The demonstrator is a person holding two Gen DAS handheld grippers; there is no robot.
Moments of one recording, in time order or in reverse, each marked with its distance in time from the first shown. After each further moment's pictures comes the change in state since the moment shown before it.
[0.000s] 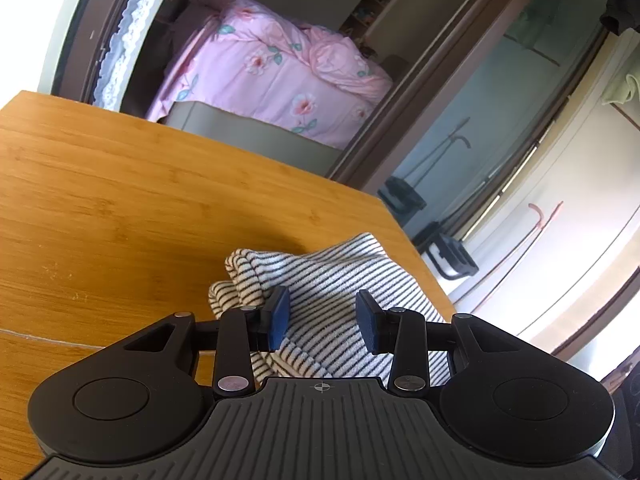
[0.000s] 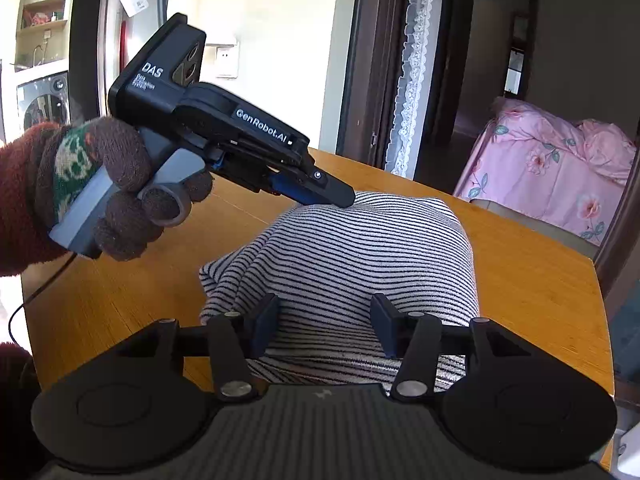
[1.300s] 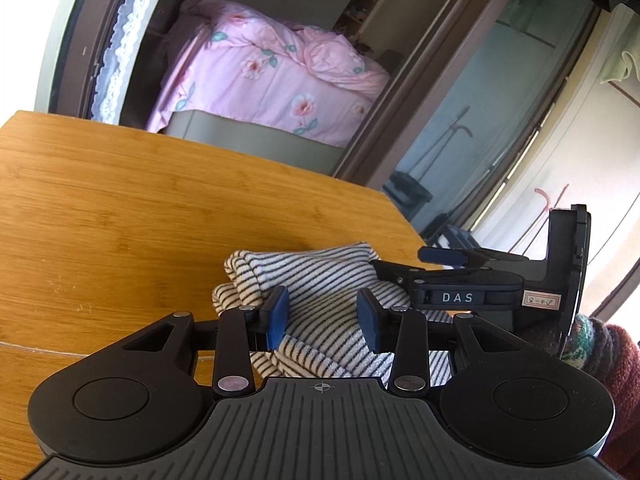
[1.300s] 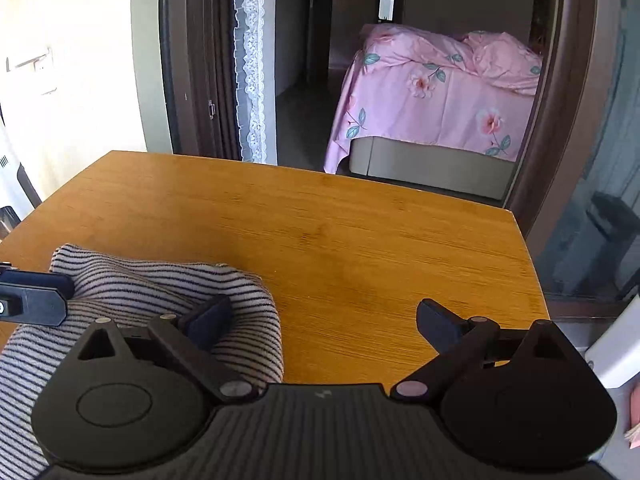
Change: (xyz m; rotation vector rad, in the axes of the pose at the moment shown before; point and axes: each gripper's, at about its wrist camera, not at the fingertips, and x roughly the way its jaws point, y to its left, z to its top) left arm 0.003 -0.006 -0.005 0.055 -0.005 0.027; right arm 0.118 -0.091 0.044 0.176 0.143 -0.366
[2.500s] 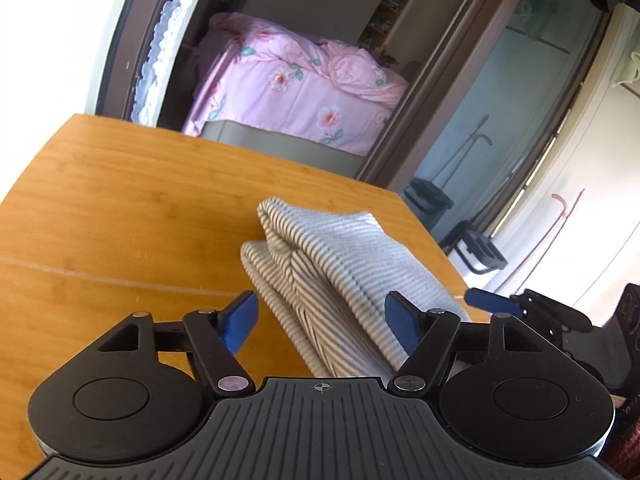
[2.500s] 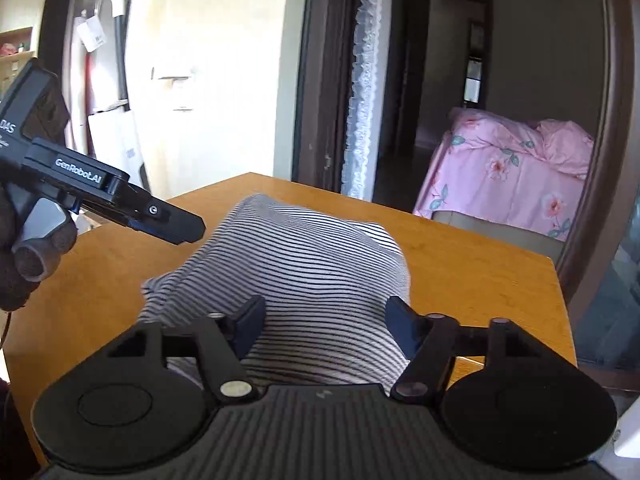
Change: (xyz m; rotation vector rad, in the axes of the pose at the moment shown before) left arm -0.066 -0.030 -0.043 -0.043 -0.021 0.061; right arm -0.139 0.031 -0.093 -0.182 -0.240 0.320
